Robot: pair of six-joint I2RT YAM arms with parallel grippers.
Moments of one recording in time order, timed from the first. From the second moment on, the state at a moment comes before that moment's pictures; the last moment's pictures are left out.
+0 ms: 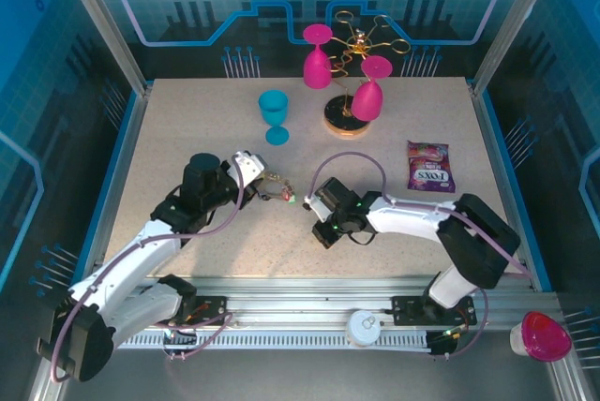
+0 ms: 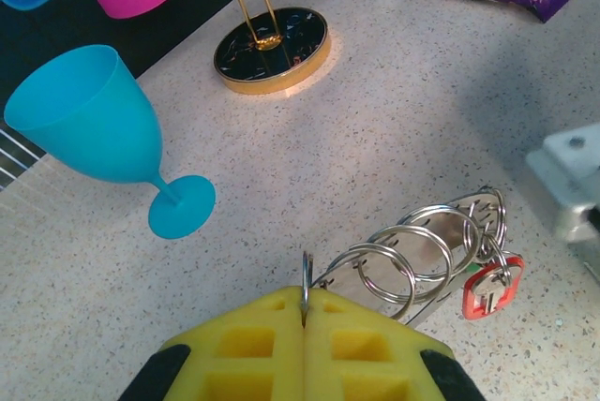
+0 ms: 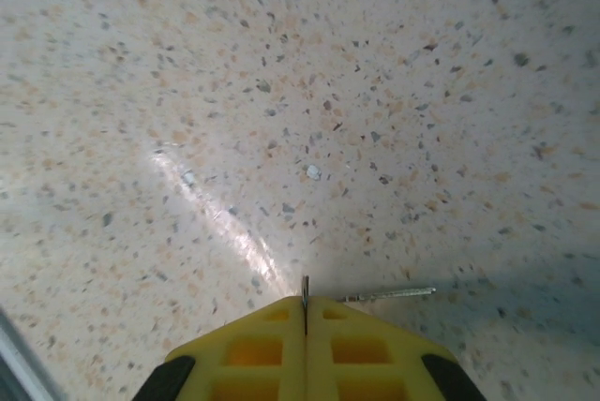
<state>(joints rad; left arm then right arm) -0.40 0.97 0.64 -0.11 0.24 0.41 0.83 1.54 0.80 -0.36 -0.18 0.15</state>
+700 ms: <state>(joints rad) -0.53 0.98 0.64 -0.24 0.65 0.67 0.76 1.13 0.73 -0.30 -0.21 -0.23</state>
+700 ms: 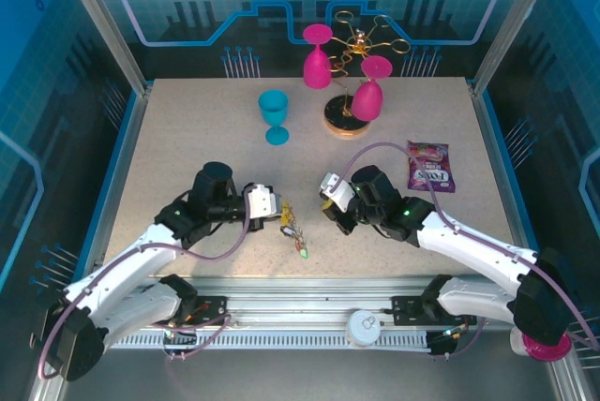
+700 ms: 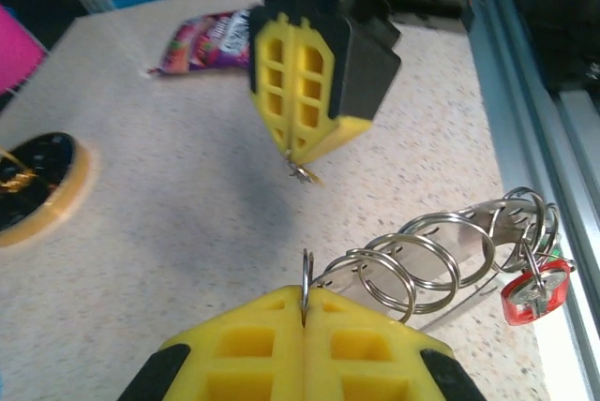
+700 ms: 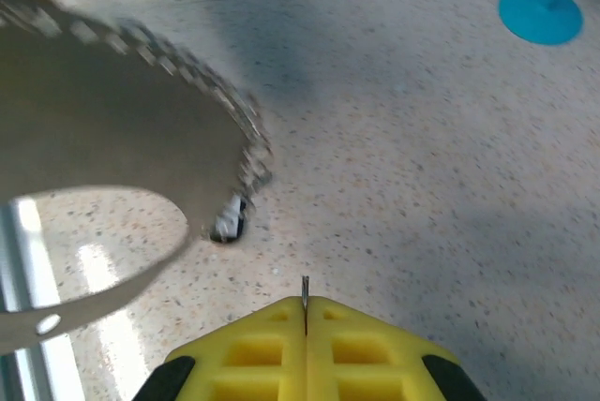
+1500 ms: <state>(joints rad) -0.59 1.07 0.60 -0.20 0.65 0.67 0.83 1.16 0.67 -0.14 -0.43 -0.36</state>
